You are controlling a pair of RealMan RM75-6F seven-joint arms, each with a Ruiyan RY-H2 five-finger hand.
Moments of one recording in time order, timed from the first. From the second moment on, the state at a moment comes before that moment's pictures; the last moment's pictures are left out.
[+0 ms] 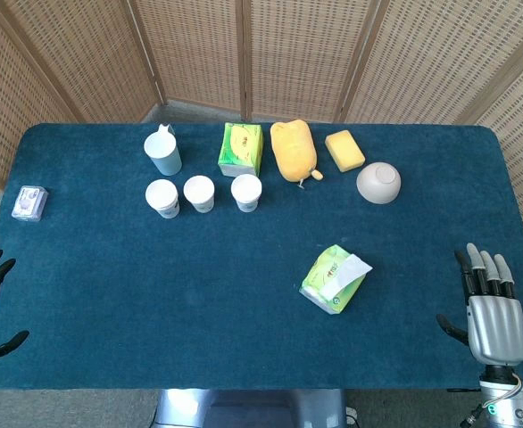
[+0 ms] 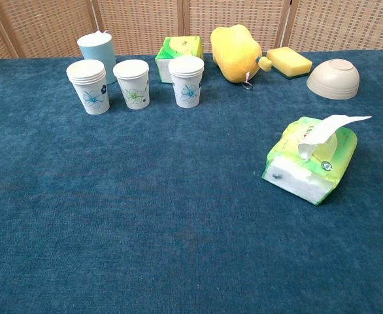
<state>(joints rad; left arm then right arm) 0.02 -0.82 0.03 -1.98 1.68 1.59 0.15 0.05 -1.17 0.09 -1.87 -1.50 1.59 -0.42</state>
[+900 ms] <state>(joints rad) 0.01 -0.81 0.03 -1.99 1.63 1.56 0.14 0.29 -1.23 0.08 -1.83 -1.53 1.19 -0.35</state>
